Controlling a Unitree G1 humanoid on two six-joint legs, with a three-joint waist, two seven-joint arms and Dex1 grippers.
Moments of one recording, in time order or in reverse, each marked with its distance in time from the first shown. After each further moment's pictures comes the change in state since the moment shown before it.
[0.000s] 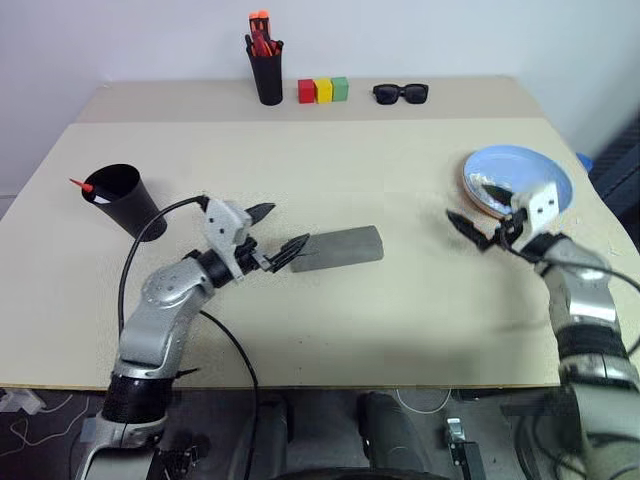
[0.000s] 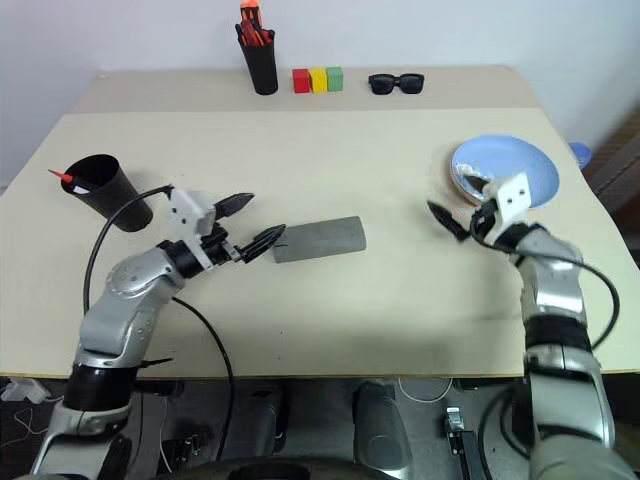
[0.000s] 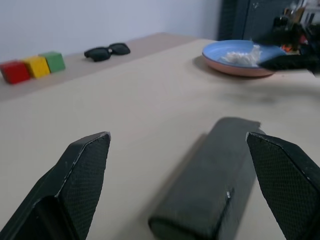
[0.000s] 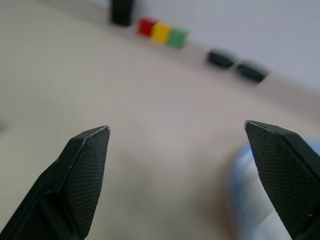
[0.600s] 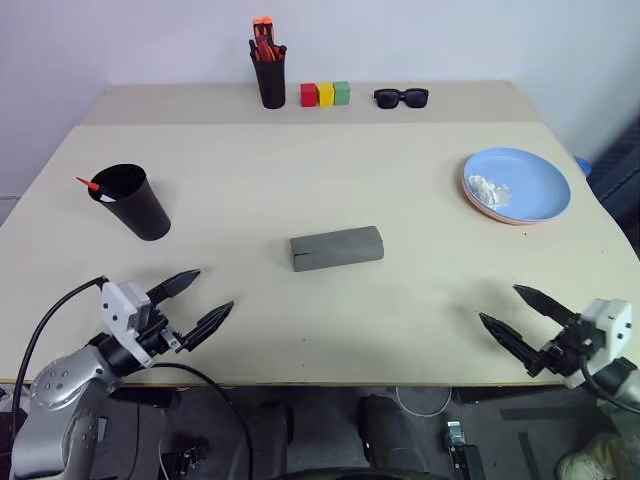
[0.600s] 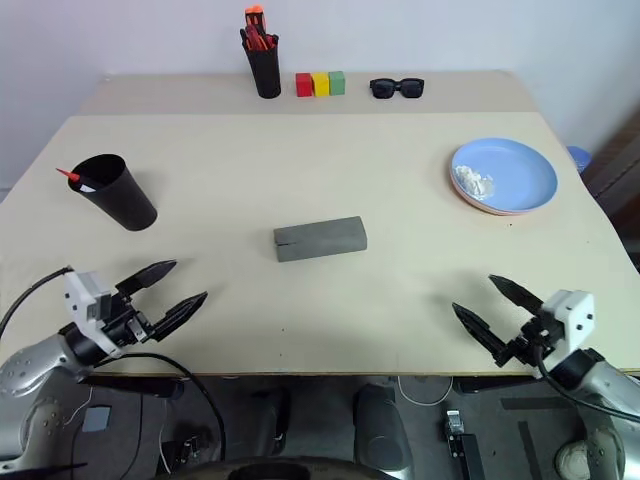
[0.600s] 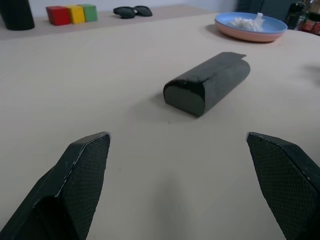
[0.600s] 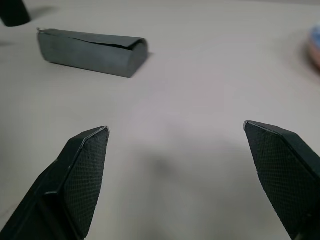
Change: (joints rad) left arm 0.514 0.111 0.277 -0.054 -0.124 -0.220 -0.214; right arm 0.758 0.061 -0.288 -0.594 0.251 0.149 0.060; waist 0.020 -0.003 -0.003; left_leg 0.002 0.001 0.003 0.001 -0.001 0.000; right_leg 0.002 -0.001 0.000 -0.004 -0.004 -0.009
